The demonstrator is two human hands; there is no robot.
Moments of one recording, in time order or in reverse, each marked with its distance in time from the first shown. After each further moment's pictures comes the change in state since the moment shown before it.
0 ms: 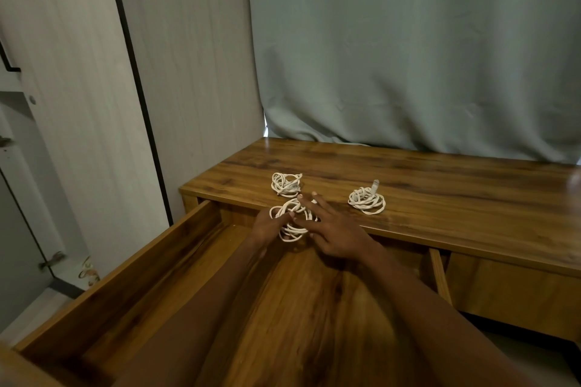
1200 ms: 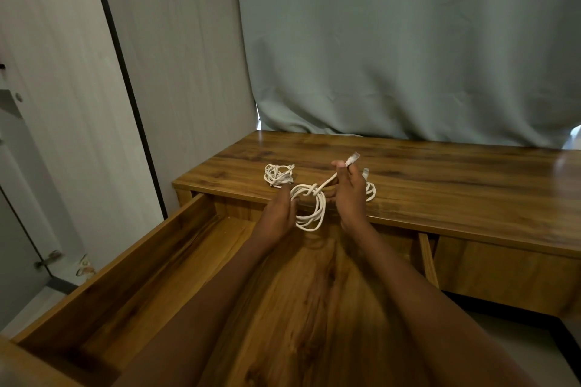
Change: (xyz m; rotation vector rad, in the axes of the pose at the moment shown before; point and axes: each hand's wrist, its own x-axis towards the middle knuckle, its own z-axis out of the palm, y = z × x) left_hand -0.025 0.014 0.026 0.720 -0.020 0.680; right_hand 0.011 -0.024 -0.057 1.209 0.801 0.820
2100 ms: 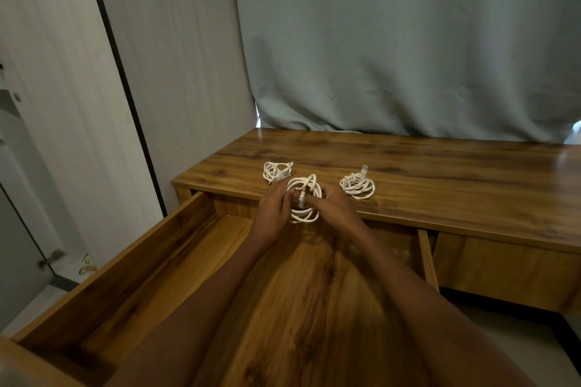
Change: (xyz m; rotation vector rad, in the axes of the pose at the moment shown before) left_hand 0.001 0.000 -0.001 -0.033 0.160 0.060; right_hand -0.019 0.000 0.000 -0.369 -0.389 0.058
